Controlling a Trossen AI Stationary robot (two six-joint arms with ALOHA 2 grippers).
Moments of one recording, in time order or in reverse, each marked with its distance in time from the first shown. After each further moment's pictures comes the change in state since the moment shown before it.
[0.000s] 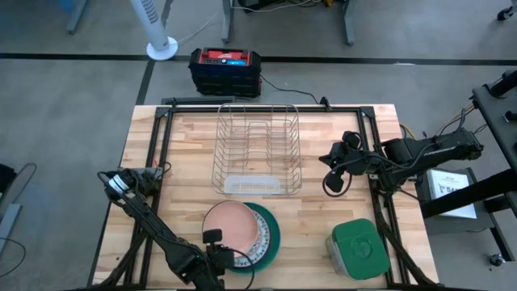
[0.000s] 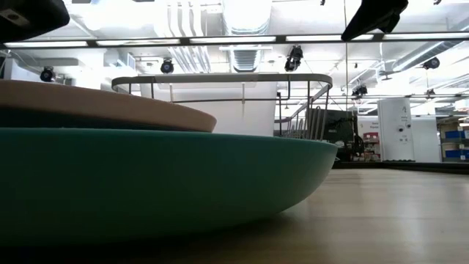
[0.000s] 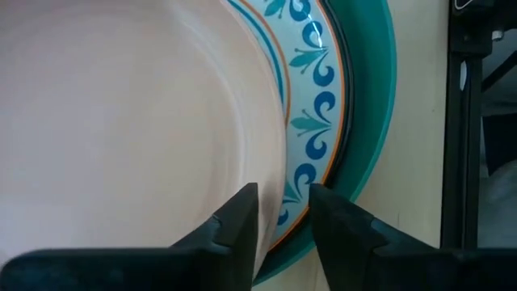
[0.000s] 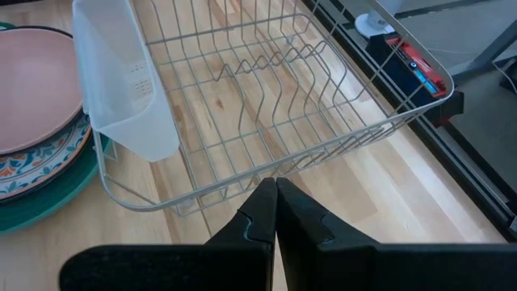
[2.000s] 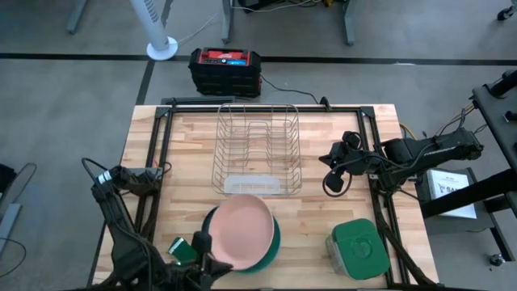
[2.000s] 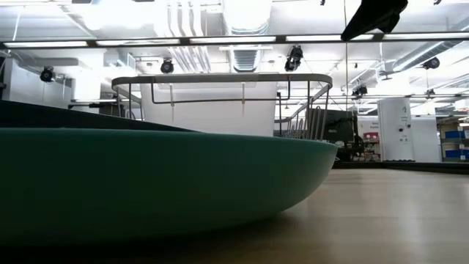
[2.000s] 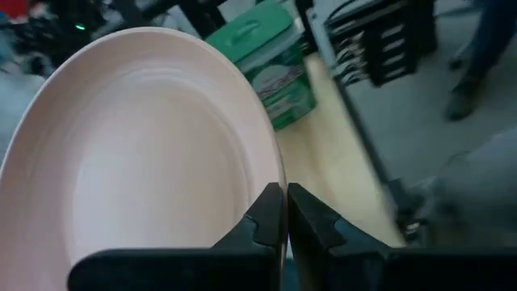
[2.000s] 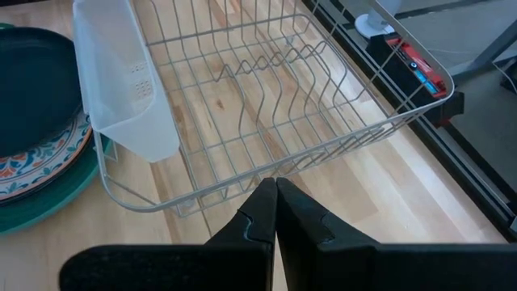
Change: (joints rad) left arm -0.124 -0.084 0.553 -0.230 -0.510 0.557; right arm 0.000 0.000 0.000 0.004 0.000 0.000
